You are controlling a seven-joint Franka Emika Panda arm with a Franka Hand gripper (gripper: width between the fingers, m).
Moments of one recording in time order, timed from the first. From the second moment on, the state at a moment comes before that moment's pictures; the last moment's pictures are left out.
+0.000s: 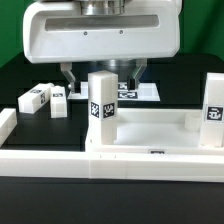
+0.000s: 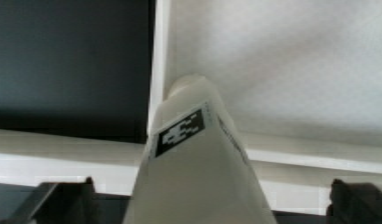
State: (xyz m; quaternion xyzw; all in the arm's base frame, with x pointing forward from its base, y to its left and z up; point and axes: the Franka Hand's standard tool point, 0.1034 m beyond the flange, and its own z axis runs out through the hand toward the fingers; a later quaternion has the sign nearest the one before) arm 0.612 -0.053 0.105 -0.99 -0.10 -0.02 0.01
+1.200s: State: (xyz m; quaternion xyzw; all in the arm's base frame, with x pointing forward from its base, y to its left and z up) arm 0.613 -0.055 0.105 -0.97 -0.23 -0.02 0.00
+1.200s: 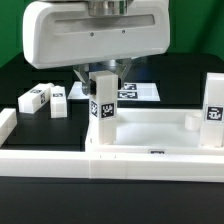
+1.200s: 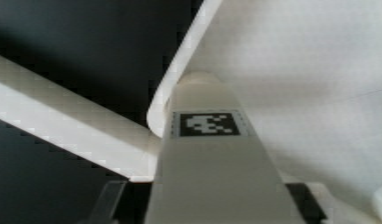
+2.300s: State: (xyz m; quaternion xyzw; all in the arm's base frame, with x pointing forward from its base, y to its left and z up) arm 0.611 -0.065 0.104 -0.97 0.23 -0.02 0.01
